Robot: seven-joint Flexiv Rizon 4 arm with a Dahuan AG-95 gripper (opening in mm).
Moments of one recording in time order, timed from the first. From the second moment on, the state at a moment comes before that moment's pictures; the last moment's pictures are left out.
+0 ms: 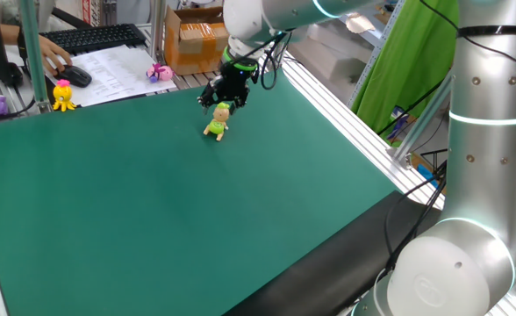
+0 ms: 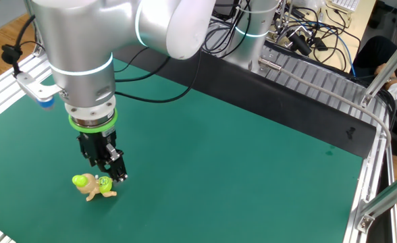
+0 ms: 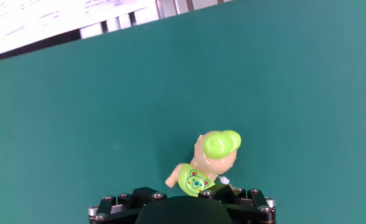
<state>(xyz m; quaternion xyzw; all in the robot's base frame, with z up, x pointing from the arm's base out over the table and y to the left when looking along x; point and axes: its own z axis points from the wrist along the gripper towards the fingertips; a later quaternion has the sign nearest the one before) 0.687 -0.076 0.072 0.10 0.99 0.05 0.07</state>
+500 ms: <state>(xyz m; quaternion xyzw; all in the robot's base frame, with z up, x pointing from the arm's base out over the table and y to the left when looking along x) 0.700 -0.085 0.057 0.12 0.99 0.06 0.08</state>
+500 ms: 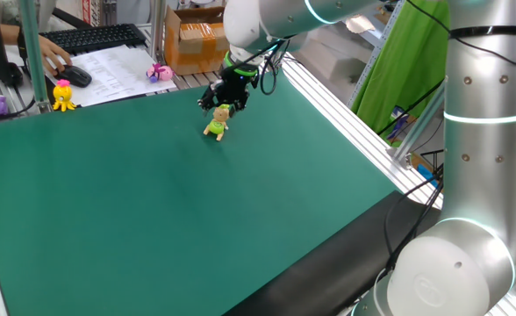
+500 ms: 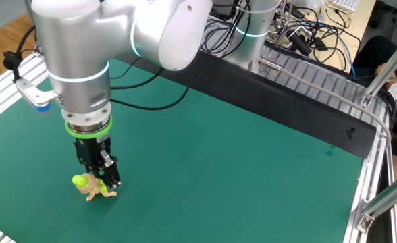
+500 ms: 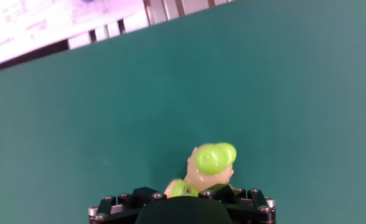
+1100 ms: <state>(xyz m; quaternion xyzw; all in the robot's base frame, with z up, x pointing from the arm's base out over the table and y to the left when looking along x) 0.708 -0.088 0.050 0.19 0.98 0.07 0.08</state>
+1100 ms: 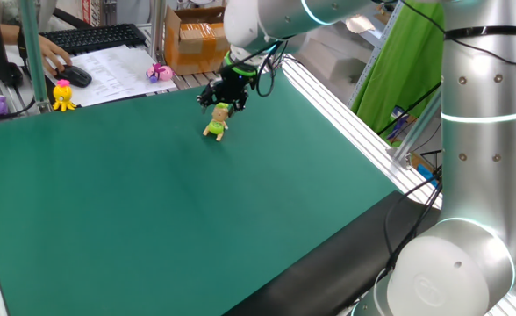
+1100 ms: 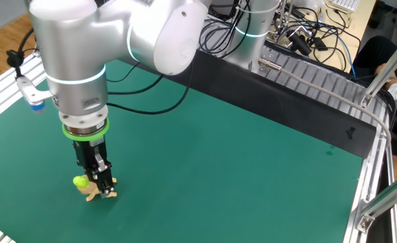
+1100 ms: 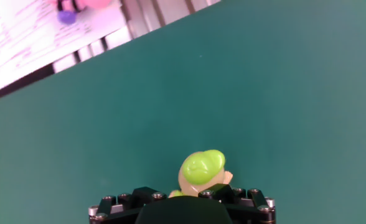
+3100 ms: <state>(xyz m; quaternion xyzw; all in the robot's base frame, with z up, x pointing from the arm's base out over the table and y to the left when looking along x) 0.708 -0.090 0.035 0.22 0.97 0.07 0.11</state>
